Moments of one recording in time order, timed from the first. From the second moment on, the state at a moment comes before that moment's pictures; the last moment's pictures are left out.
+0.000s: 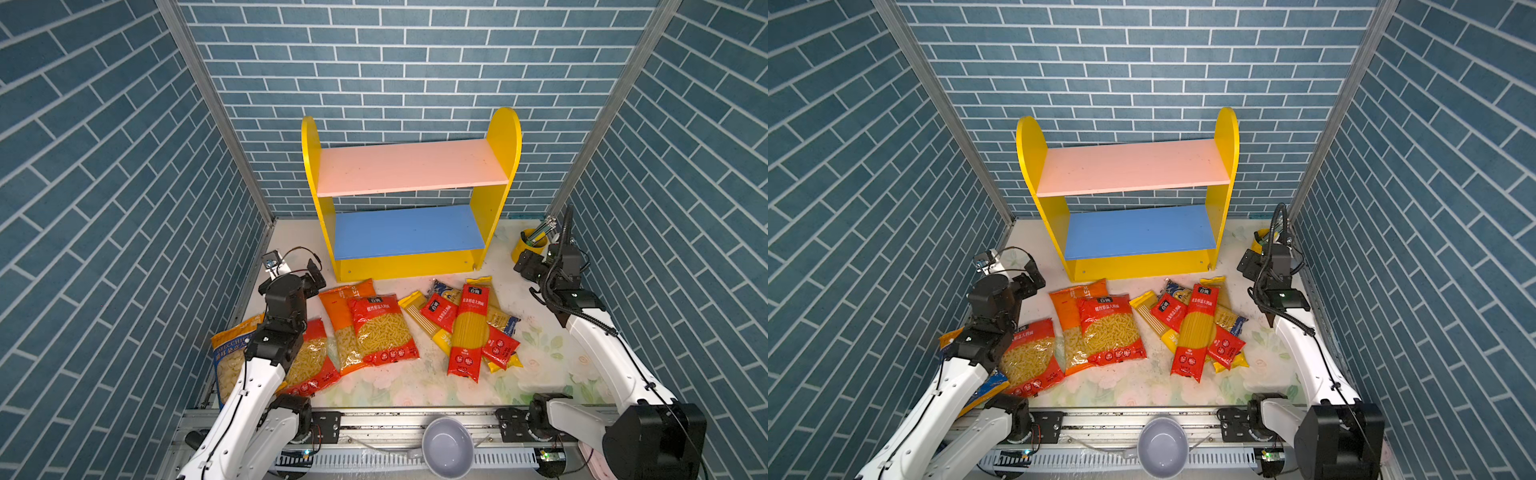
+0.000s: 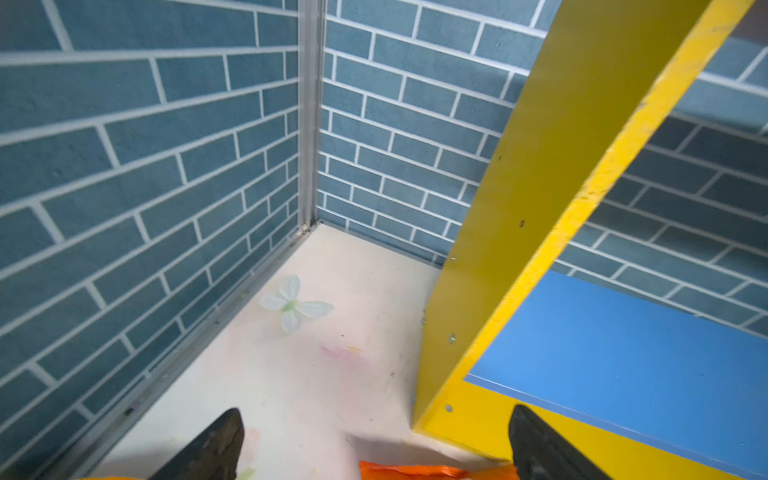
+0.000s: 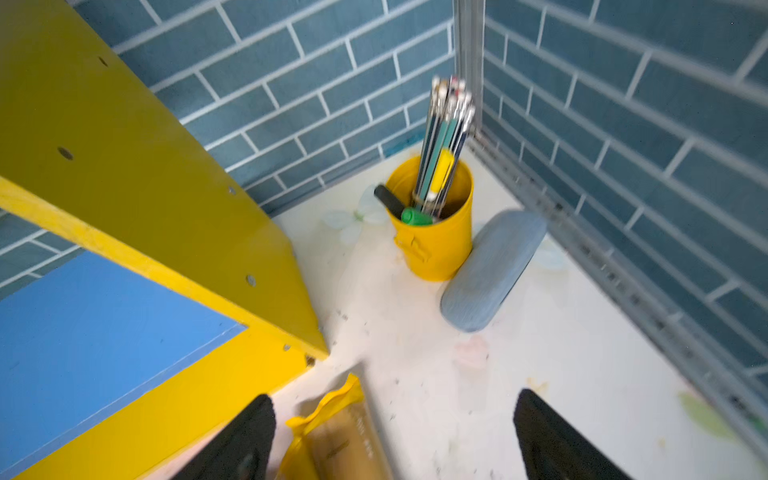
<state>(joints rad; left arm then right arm) -0.19 0.78 0.68 -0.20 -0.39 -0.40 0.09 1.12 0.88 -0.33 0.14 0.46</state>
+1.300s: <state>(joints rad) -0.98 1.61 1.05 -0.18 -0.04 -0.70 0.30 1.08 0.65 -0.66 -0.34 0.71</state>
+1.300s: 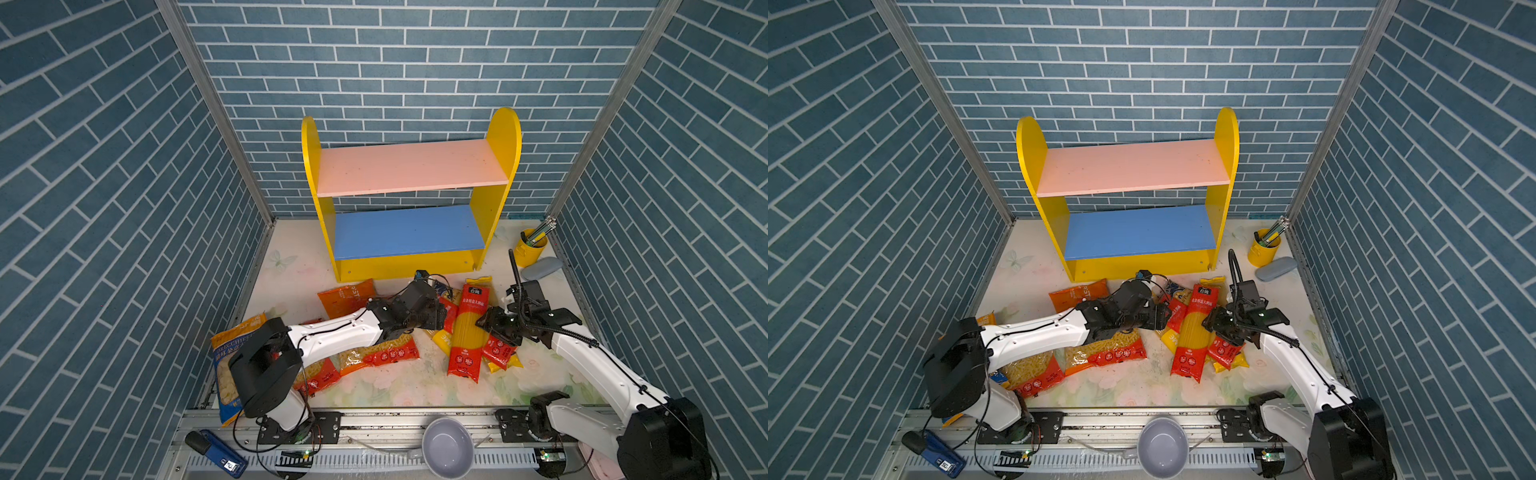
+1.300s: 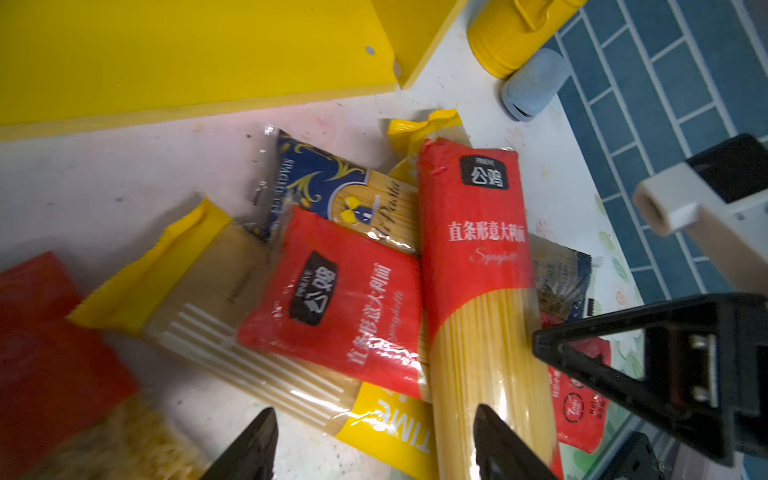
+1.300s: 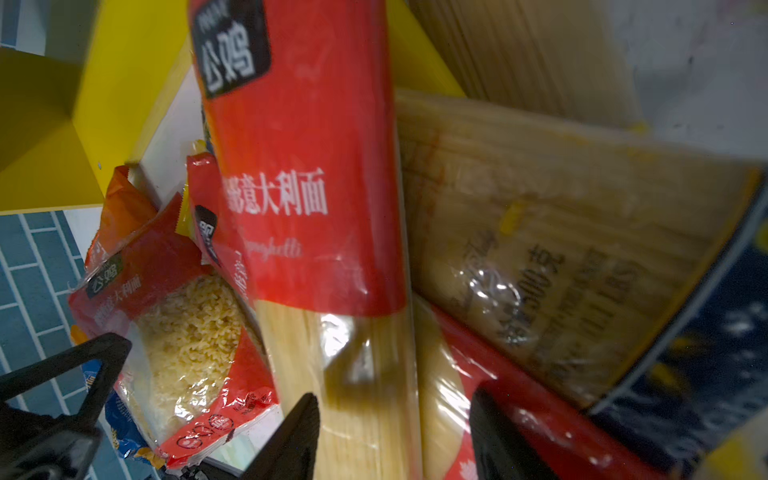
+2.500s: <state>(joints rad) -0.99 1.80 0.99 0.15 0.12 -0.83 0.33 1.14 0.55 -0.37 -0.61 0.79</state>
